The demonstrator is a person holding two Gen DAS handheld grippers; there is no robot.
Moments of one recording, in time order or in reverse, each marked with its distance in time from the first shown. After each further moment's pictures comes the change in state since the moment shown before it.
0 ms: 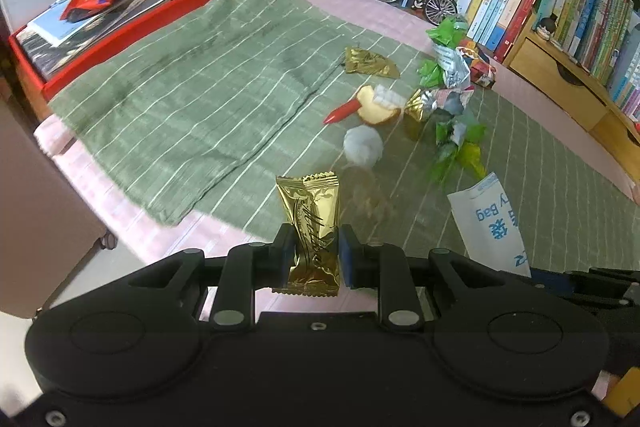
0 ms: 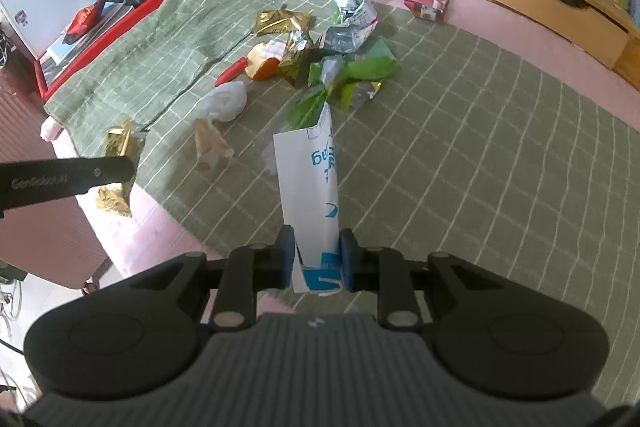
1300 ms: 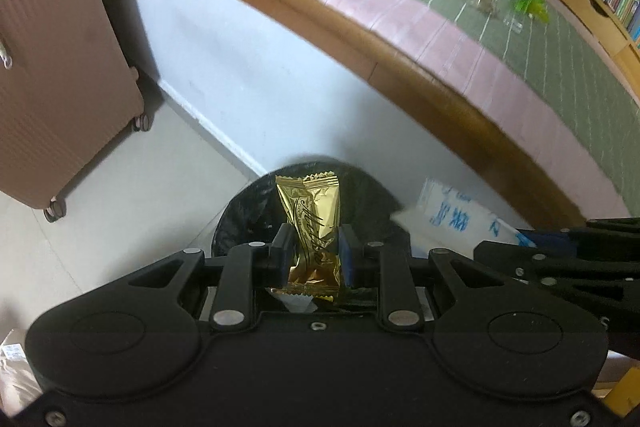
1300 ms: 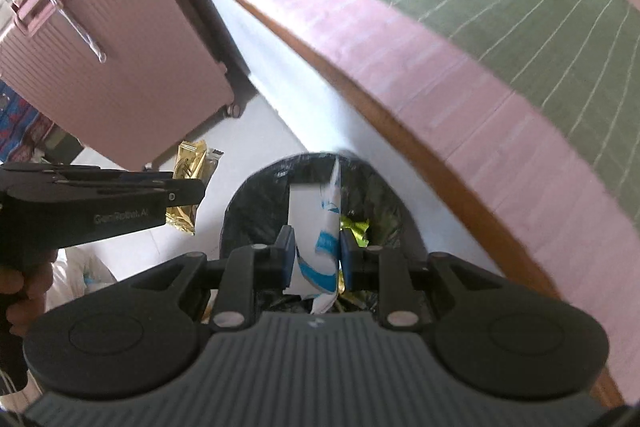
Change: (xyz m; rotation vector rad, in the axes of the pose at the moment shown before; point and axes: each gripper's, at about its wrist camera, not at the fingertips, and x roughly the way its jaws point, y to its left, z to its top) left arm -0.035 0.124 -0.184 -0.098 0.187 0.011; right arm 0.001 0.137 -0.138 -0.221 0.183 0.160
